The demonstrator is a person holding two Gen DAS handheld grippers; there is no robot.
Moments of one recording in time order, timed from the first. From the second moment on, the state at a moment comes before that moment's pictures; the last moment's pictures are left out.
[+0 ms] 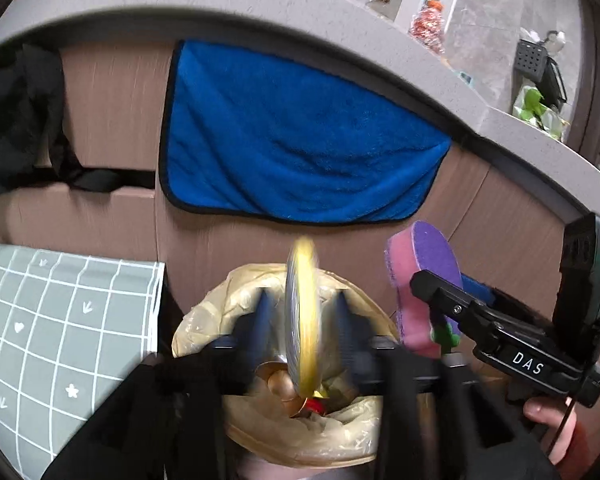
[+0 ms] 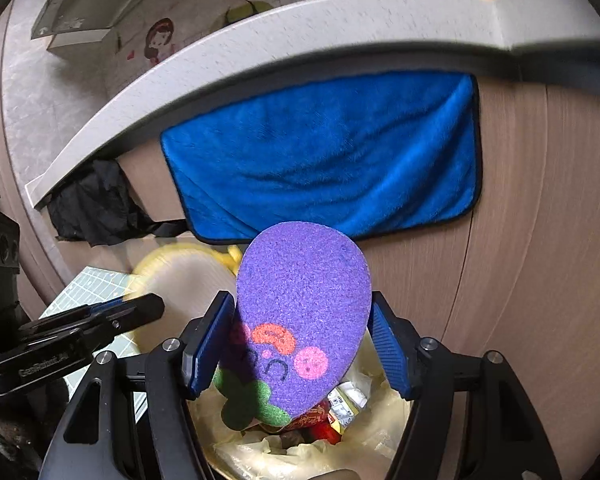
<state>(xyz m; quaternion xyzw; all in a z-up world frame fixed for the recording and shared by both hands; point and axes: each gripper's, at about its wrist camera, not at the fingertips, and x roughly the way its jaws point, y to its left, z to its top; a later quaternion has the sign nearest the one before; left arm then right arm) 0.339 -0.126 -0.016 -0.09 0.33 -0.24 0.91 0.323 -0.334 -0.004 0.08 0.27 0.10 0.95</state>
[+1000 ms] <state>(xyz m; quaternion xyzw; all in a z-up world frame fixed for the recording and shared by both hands) 0.162 -0.063 0.000 -0.01 0.28 -0.07 0.96 0.165 -0.276 0.018 0.04 0.22 0.10 0.97</state>
